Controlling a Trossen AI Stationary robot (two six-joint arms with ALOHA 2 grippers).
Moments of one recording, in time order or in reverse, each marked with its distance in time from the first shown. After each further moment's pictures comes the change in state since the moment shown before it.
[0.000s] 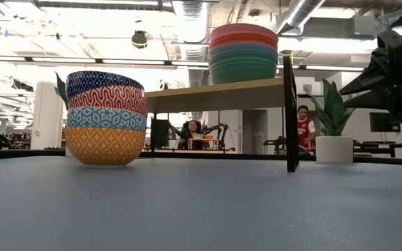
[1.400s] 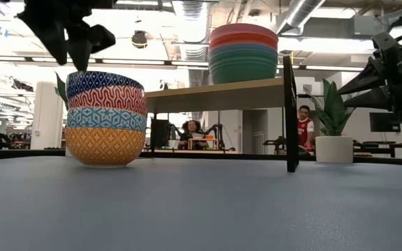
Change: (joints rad) left arm -0.106 0.270 -0.136 -0.474 0.267 0.315; right arm -0.001 0.000 0.000 -0.001 0.104 0.031
